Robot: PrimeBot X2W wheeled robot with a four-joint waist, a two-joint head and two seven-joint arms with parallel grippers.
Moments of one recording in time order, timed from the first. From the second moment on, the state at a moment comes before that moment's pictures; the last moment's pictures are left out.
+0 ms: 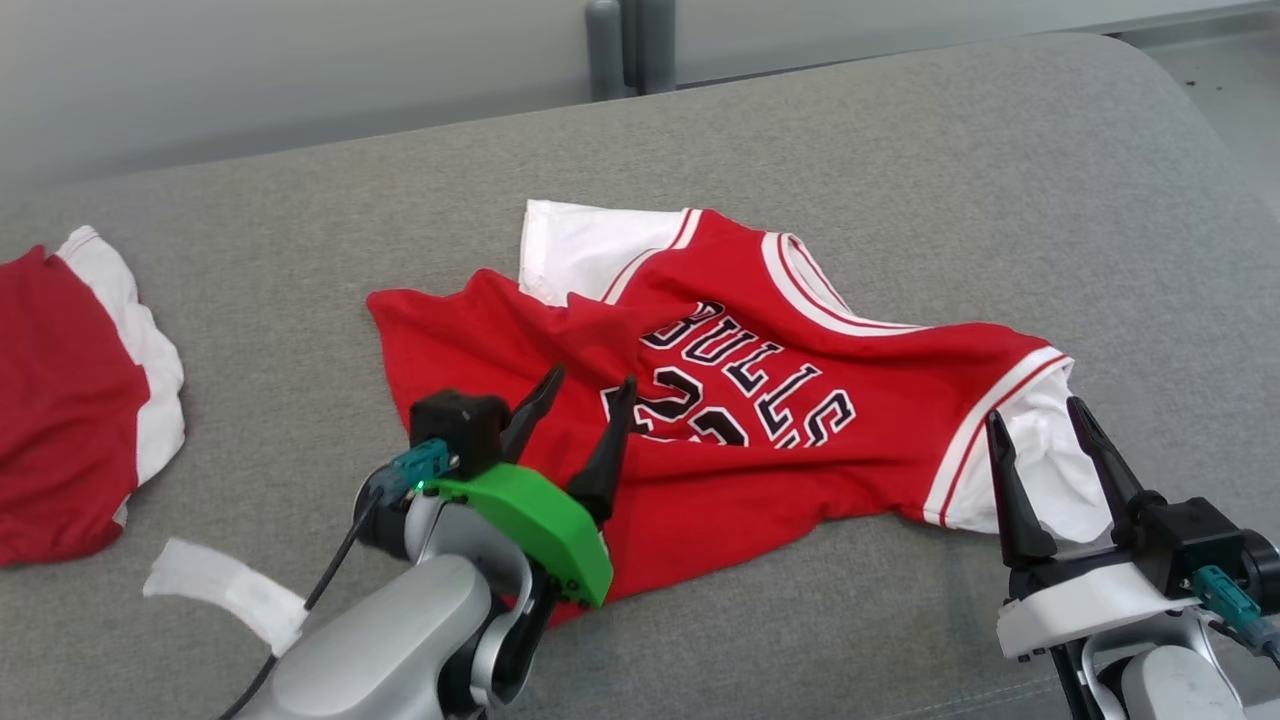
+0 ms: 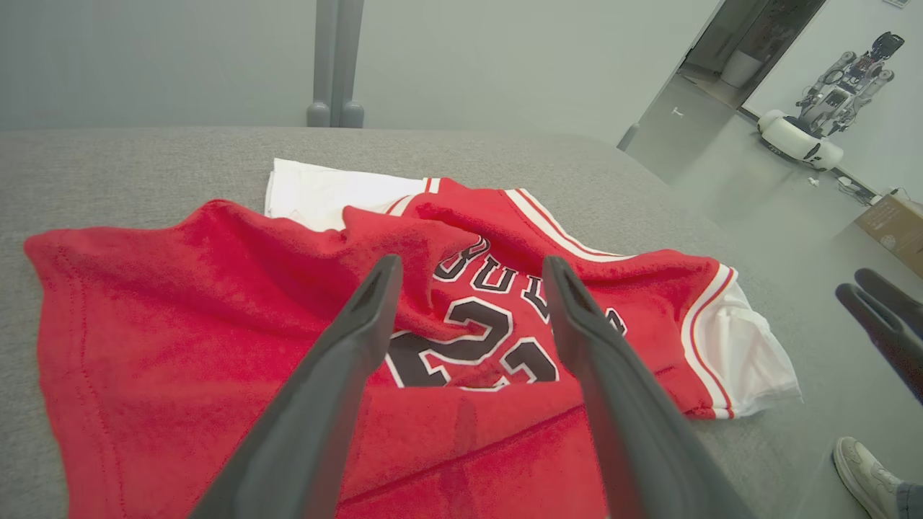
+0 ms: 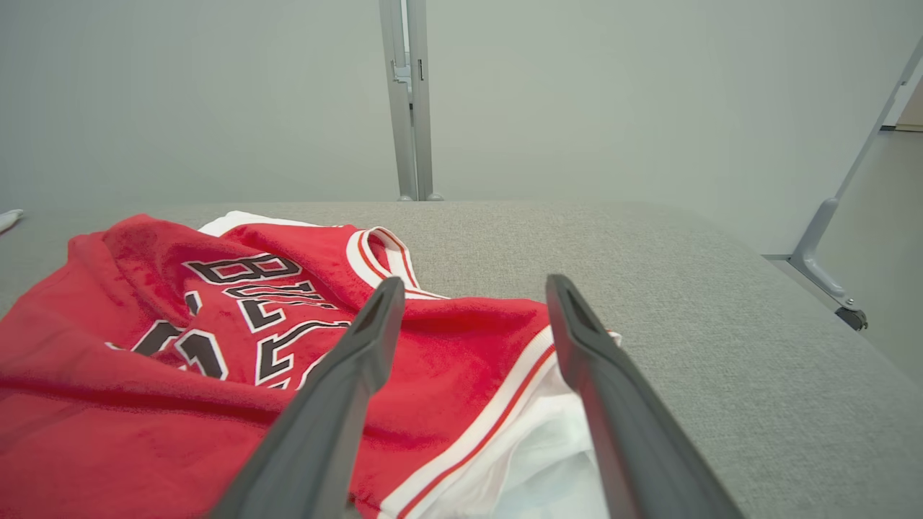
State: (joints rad) left arm -0.60 0.33 -1.06 0.23 -1.08 0.28 -0.23; right arm -0.03 -0.11 -0.01 0.10 0.09 0.13 -0.26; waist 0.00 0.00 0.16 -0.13
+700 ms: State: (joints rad) left arm -0.49 0.37 -1.06 0.41 -1.24 0.29 -0.04; right arm -0.03 -0.11 0.03 0.09 0.09 0.13 -0.26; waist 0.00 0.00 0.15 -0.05
